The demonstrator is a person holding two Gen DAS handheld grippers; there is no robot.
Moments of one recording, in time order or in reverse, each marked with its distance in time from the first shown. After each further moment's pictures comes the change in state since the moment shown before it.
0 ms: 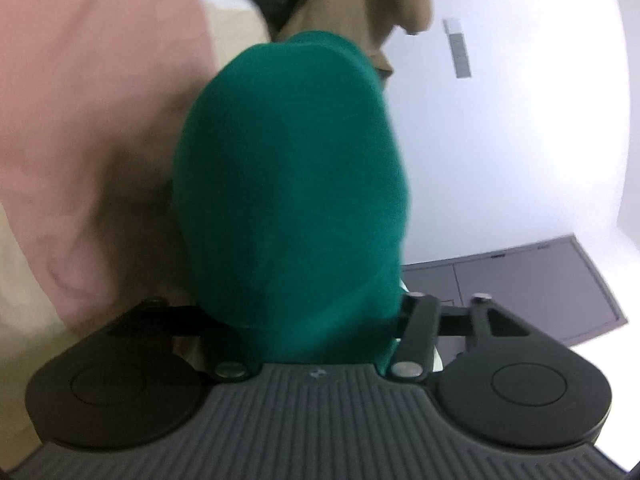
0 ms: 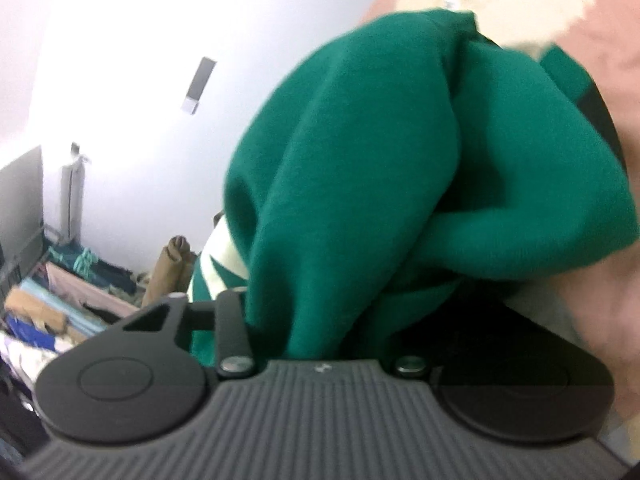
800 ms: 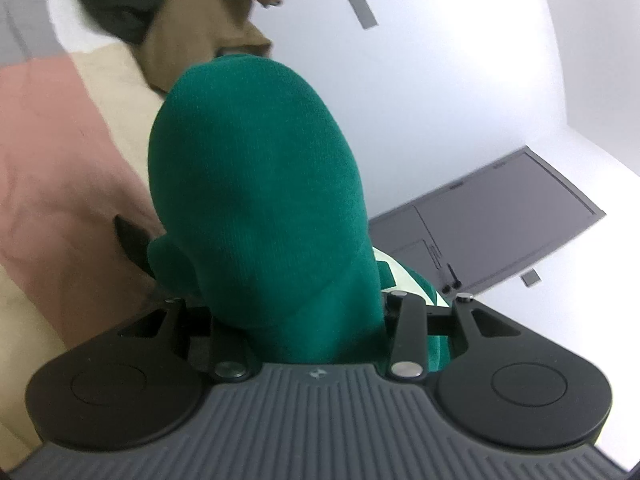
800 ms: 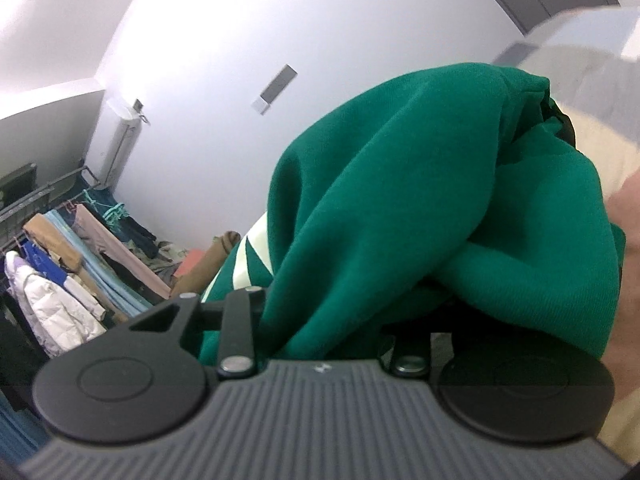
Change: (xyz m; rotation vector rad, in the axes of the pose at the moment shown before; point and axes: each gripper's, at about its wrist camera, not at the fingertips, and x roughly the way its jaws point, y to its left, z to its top) left arm -0.066 -0.093 -0.066 0.274 0.077 -0.119; right arm -0.085 0.073 0.032 -0.283 -0.068 0.080
